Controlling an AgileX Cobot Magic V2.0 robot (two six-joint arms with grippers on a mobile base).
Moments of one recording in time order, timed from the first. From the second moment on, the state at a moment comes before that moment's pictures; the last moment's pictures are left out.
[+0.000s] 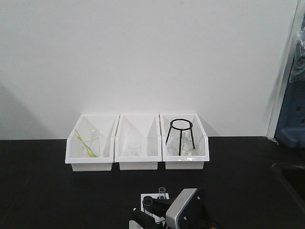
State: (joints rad) left arm -0.11 -0.02 0.03 0.18 0.20 -0.15; right arm 0.49 1.83 -0.70 -0.52 -1.01 0.18
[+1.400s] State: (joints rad) left arm -0.11 -0.02 0.03 0.18 0.20 -0.15; right arm 0.49 1.30 -0.90 -0.28 -0.31 0.30
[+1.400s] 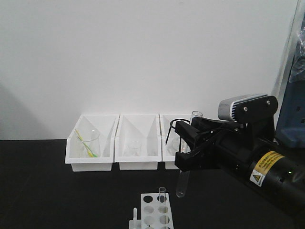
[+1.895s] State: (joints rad) left arm -0.11 -0.02 0.03 0.18 0.20 -0.15; right arm 0.49 1.44 -0.68 -0.57 -0.81 0.27
